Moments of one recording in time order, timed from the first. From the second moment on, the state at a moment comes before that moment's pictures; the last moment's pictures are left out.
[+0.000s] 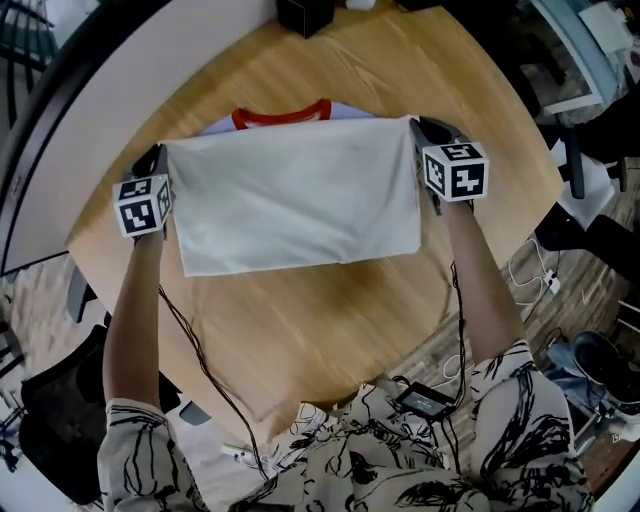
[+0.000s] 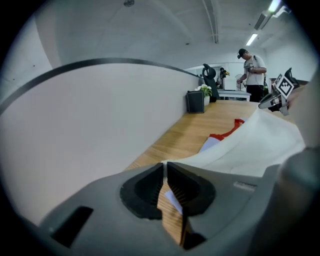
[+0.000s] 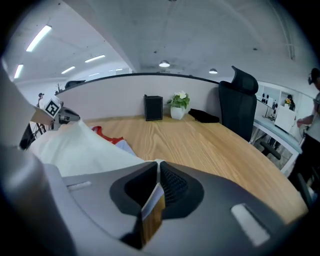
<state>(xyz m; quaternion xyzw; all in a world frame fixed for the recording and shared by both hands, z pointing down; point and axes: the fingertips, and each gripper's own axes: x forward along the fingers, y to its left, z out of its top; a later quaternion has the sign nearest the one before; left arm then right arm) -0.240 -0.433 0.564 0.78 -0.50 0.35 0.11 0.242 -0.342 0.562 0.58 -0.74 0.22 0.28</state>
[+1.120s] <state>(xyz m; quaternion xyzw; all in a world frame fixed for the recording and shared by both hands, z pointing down) -0.199 -0.412 0.599 0.78 -0.02 0.57 -0.27 0.181 -0.351 0.582 0.15 -0.81 -0.10 0.55</state>
